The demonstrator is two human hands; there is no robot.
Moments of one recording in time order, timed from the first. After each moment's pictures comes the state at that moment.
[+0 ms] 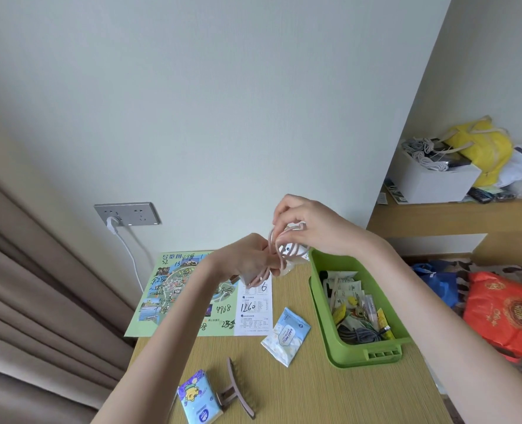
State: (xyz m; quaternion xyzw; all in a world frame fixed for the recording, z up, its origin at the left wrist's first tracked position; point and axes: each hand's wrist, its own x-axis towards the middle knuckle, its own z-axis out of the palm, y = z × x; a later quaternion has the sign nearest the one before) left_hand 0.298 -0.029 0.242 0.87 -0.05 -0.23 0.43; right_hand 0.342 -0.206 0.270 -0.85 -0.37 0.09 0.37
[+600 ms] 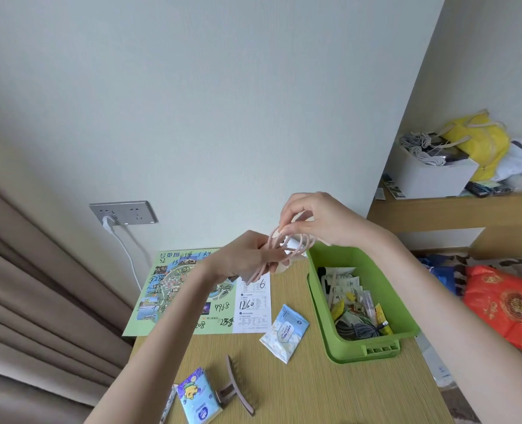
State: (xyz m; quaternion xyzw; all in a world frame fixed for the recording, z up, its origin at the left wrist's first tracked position) left_hand 0.296 -0.030 0.239 0.83 -0.08 -0.21 0.51; right_hand 0.354 -0.218 0.266 -0.84 -0.35 0.09 0.42
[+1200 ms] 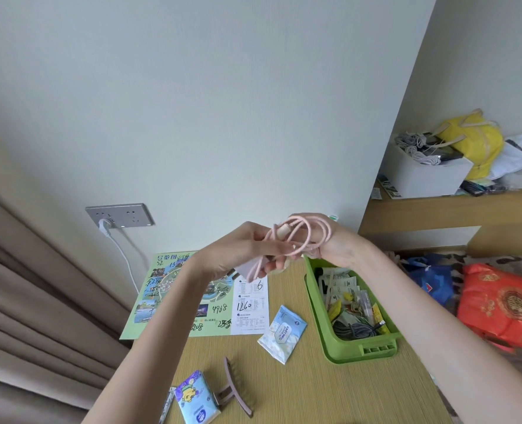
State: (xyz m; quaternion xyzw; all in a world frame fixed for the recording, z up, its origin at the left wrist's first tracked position) left_hand 0.292 -0.033 0.259 0.75 -0.16 -0.23 0.60; right_hand 0.354 -0.229 0.227 -0.63 -0.26 0.30 0.67
